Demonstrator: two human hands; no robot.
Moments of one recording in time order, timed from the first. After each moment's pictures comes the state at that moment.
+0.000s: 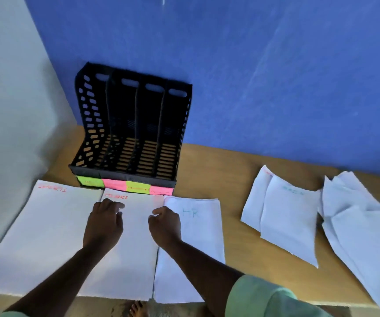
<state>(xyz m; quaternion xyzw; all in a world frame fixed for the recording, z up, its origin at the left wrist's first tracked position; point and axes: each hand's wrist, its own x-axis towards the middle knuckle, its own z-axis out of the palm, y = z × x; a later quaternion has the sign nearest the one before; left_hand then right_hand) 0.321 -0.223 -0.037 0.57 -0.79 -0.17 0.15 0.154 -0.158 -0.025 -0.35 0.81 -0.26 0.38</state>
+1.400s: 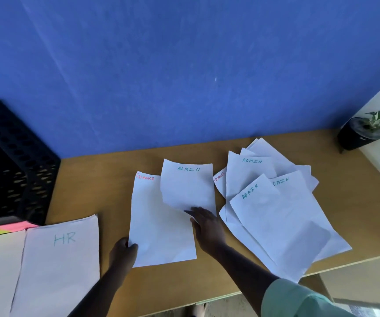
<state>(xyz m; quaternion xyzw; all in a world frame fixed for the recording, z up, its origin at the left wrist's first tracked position) -0.085 -0.032 -0.073 0.68 -0.57 -0.46 0.06 -0.325 0.089 -0.076 -0.52 0.81 -0.23 0.13</state>
